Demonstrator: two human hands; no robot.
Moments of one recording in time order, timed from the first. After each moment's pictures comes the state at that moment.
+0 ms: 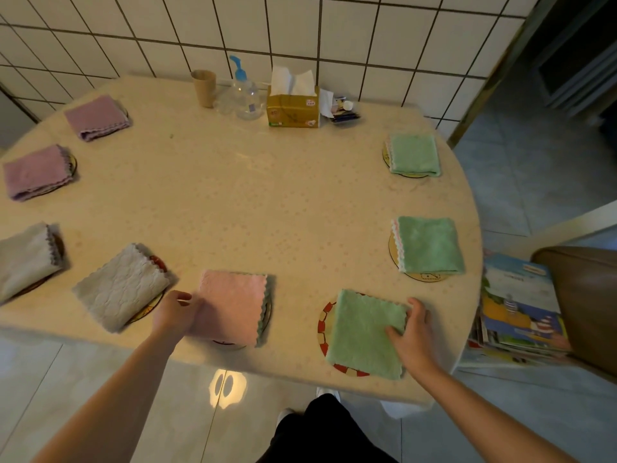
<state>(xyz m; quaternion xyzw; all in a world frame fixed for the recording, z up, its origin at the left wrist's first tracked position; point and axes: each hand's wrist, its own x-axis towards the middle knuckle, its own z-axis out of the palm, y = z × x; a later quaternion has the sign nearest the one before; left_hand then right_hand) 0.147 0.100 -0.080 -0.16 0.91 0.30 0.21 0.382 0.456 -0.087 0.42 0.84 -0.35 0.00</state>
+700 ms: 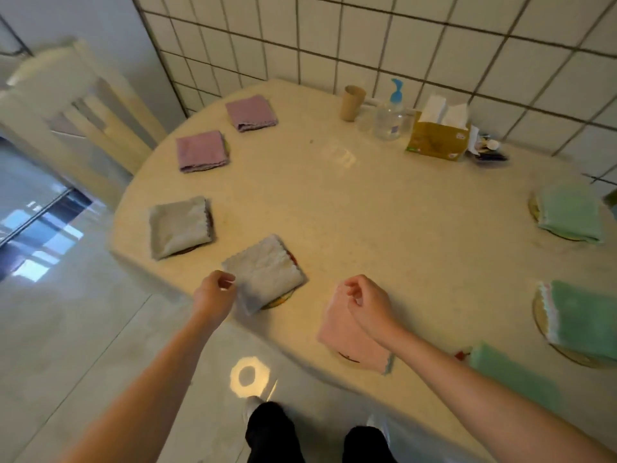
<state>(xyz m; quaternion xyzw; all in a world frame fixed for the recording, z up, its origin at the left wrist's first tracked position) 0.094 -0.074 -0.049 -0.20 0.87 0.43 0.13 0.162 0.219 -0.055 0.11 0.90 -0.41 0.07</state>
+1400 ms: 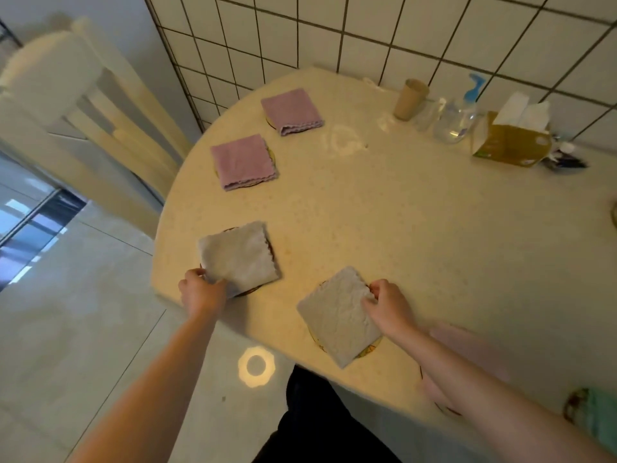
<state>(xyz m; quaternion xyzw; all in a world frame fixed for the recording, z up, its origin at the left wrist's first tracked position) -0.062 -0.235 -0.074 -0.34 0.84 0.40 0.12 0.030 0.083 -0.081 0.26 0.91 -0.29 0.17</state>
